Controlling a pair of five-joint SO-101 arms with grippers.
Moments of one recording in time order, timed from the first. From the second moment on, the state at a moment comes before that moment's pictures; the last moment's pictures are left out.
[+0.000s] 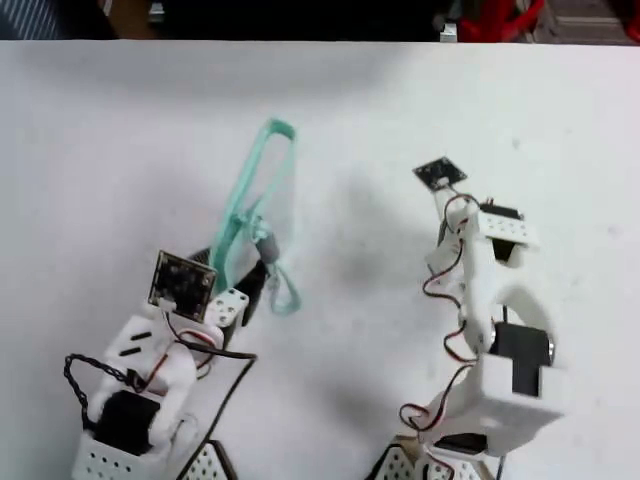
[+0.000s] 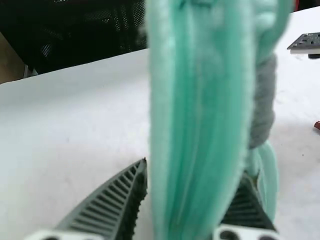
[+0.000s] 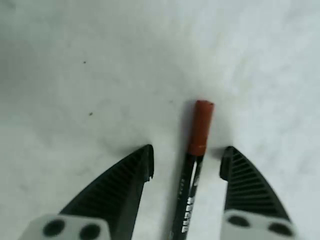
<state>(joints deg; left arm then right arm) 12.2 -103.1 85.0 51.7 -3.8 8.1 9.5 28.2 53.2 40.8</state>
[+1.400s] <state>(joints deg) 12.2 -103.1 85.0 51.7 -3.8 -35.3 -44.0 8.1 36.3 3.0</state>
